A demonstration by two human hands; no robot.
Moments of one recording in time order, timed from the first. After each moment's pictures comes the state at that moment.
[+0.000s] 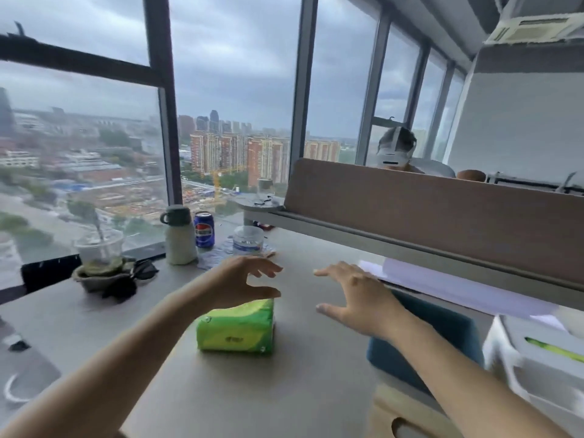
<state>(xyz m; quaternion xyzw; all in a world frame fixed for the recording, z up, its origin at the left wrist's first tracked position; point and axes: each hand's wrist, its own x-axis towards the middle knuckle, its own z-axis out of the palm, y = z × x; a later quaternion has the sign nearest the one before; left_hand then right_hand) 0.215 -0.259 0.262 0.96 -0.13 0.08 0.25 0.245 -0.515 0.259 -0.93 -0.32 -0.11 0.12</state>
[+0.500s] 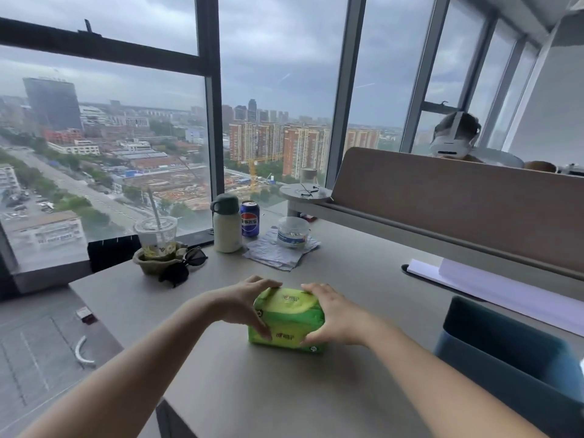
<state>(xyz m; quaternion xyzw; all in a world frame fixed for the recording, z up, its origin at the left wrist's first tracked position) 0.221 -0.175 0.200 0.96 -0.01 -0.11 0.26 0.285 -0.398 0.187 -0.91 -0.35 0.10 0.18</state>
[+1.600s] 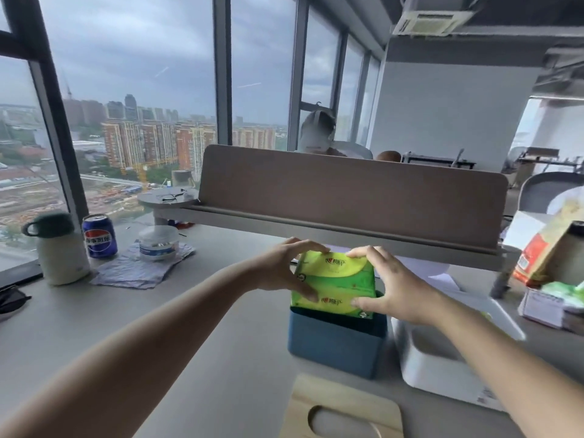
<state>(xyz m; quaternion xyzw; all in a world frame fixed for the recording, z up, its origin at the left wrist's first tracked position) 0.324 -0.448 0.258 0.88 -0.33 0.01 0.35 0.257 -0.699 0.263 -0.95 -0.20 -0.09 0.23</state>
